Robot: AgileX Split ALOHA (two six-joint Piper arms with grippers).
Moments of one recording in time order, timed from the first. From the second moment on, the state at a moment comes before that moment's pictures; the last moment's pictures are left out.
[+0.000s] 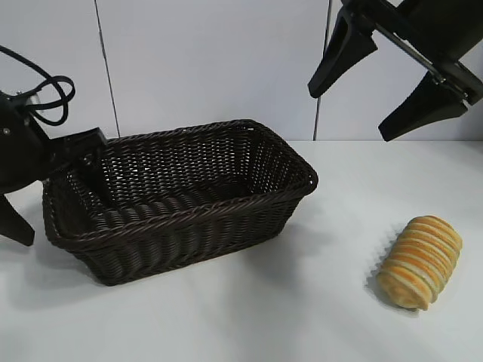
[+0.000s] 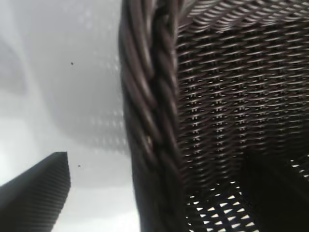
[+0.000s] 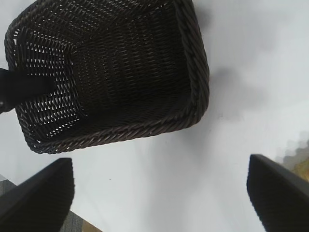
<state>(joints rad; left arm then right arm) -0.22 1.87 -1.04 -0.44 0.57 -0.09 0.14 1.62 -1.22 0.62 0.93 -0.26</state>
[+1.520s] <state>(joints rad) -0.30 2.09 -1.45 -0.46 0.85 0.11 0.14 1.62 -1.22 0.62 0.93 -0.26</state>
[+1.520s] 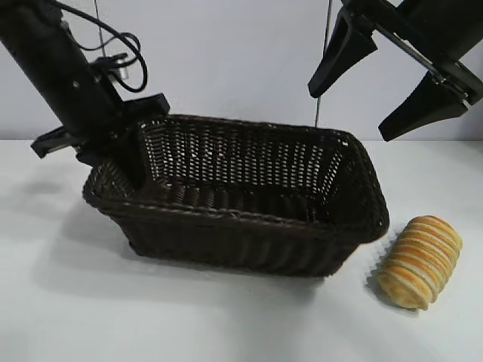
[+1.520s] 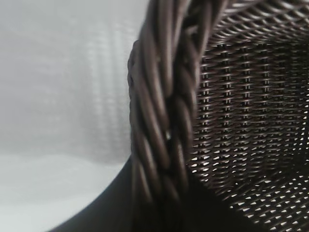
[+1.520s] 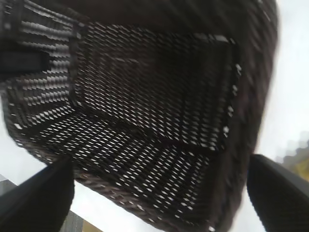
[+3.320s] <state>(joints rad) 0.24 1.77 -1.85 0.04 1.24 0.04 0.14 1.62 -1.22 0.62 0.95 -0.23</state>
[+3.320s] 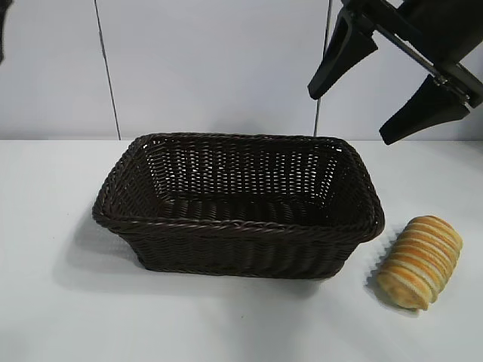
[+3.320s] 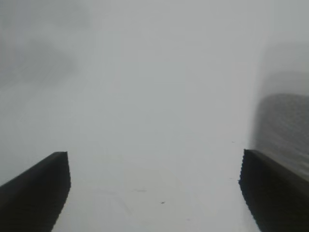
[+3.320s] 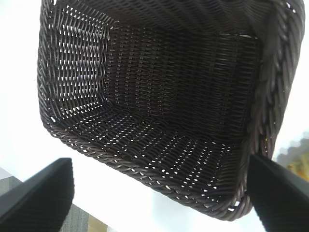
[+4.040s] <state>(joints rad) 0.13 0.81 -1.51 -0.07 1.24 0.16 0.14 1.62 -1.22 0.62 0.95 -0.23</state>
